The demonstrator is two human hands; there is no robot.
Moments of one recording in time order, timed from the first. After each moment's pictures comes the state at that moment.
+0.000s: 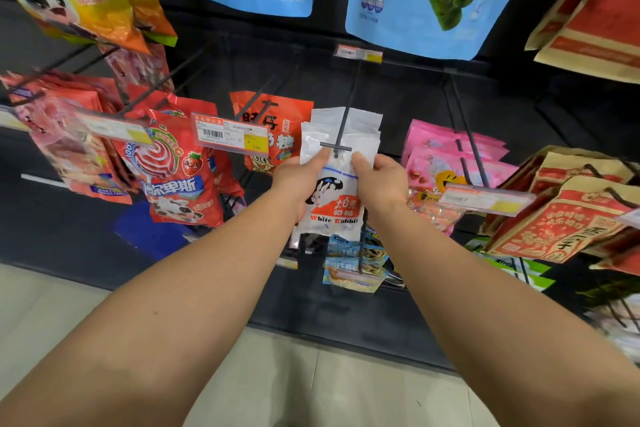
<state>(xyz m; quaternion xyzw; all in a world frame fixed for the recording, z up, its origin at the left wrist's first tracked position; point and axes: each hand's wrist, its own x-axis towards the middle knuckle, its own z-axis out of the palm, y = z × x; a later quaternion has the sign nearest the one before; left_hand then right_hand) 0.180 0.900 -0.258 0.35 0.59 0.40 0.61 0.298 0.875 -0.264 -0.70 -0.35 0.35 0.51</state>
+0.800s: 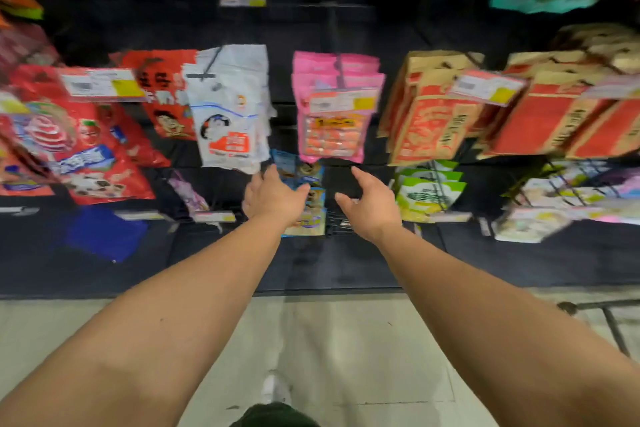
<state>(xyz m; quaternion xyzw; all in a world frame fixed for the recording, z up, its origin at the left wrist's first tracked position) 0.267 0.769 -0.330 0.65 0.70 0.13 0.28 0.414 0.693 -0.332 -0.80 -0.48 0.25 0.26</state>
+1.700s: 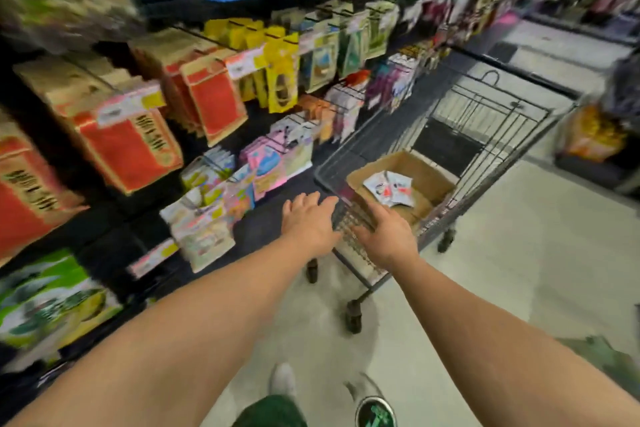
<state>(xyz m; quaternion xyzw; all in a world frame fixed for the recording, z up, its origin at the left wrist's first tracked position) 0.899 0.365 -0.322 0.98 0.07 -0.10 0.13 0.923 0.213 -0.327 -0.97 -0.08 0.09 0.20</state>
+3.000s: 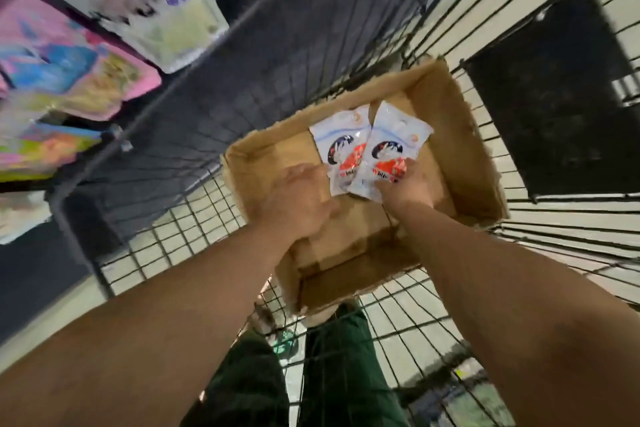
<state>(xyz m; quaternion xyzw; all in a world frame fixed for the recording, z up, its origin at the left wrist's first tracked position) 1.396 0.212 -0.587 0.84 0.26 -0.37 0.30 1.492 0.062 -0.658 -0.88 0.10 0.42 0.21</state>
